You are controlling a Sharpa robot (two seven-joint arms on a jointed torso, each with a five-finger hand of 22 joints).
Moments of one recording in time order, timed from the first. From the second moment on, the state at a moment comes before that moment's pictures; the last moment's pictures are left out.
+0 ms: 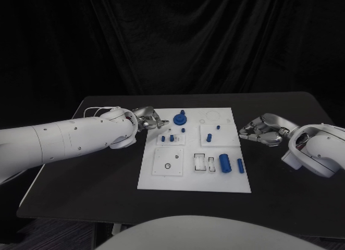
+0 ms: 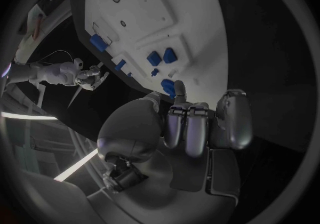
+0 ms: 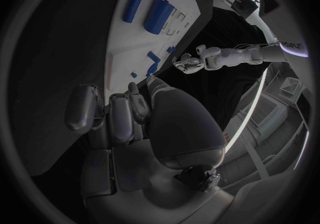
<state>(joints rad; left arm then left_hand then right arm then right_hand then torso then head) 1.18 -0.75 -0.21 1.29 -1.14 -0.27 -0.18 1.04 0.12 0.02 0.29 0.24 0.87 0.07 0.25 1.29 1.47 -0.01 1.56 1.31 1.47 -0.06 1.57 1.31 0.06 1.41 0.05 1.29 1.31 1.24 -0.96 -0.25 1.51 -1.00 -0.25 -0.01 1.38 0.03 0.15 0.28 0.21 0.88 0.14 0.14 0.15 1.24 0.06 1.34 1.16 1.46 -0.01 1.30 1.31 0.07 1.42 0.10 1.18 1.31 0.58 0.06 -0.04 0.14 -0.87</state>
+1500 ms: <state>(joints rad) 1.18 -0.55 -0.21 1.07 -1.76 -0.33 0.21 1.52 -0.09 0.31 0.08 0.16 0.80 -0.01 0.07 0.49 0.68 0.03 0.34 0.38 1.26 -0.03 1.27 0.96 0.11 1.32 0.07 1.00 1.31 1.24 -0.97 -0.25 1.52 -0.99 -0.25 -0.01 1.38 0.03 0.15 0.28 0.21 0.88 0.14 0.14 0.15 1.24 0.06 1.34 1.16 1.46 -0.01 1.30 1.31 0.07 1.42 0.10 1.18 1.31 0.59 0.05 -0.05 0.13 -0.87</state>
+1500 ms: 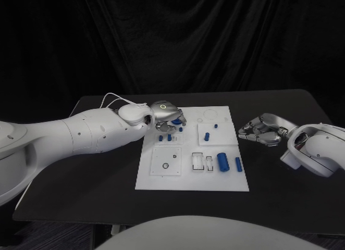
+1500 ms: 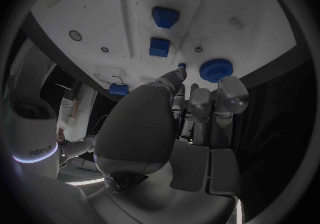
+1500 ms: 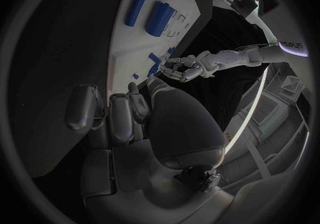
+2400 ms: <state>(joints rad) 1.16 -0.47 -0.21 0.98 -1.78 -0.28 0.21 1.51 -0.07 0.31 0.08 0.15 0.90 0.02 0.10 0.46 0.81 0.01 0.38 0.38 1.25 -0.03 1.26 0.95 0.11 1.32 0.08 1.00 1.31 1.24 -0.96 -0.25 1.51 -0.99 -0.25 -0.01 1.38 0.03 0.15 0.28 0.21 0.88 0.14 0.14 0.15 1.23 0.06 1.34 1.16 1.46 -0.01 1.30 1.31 0.07 1.42 0.10 1.18 1.31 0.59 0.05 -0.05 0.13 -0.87</state>
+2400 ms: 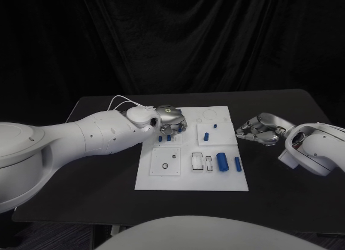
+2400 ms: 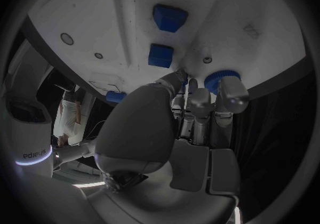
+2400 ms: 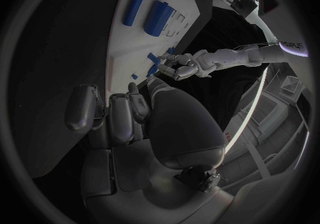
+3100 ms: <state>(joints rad) 1.14 -0.48 -0.21 0.96 -1.77 -0.34 0.21 1.52 -0.04 0.32 0.06 0.15 0.99 0.04 0.13 0.48 0.91 -0.01 0.41 0.39 1.26 -0.04 1.27 0.94 0.11 1.34 0.07 1.02 1.31 1.24 -0.95 -0.25 1.51 -0.99 -0.25 -0.01 1.38 0.03 0.15 0.28 0.21 0.88 0.14 0.14 0.15 1.23 0.06 1.34 1.16 1.46 -0.01 1.30 1.31 0.07 1.42 0.10 1.17 1.31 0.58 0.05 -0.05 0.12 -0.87</state>
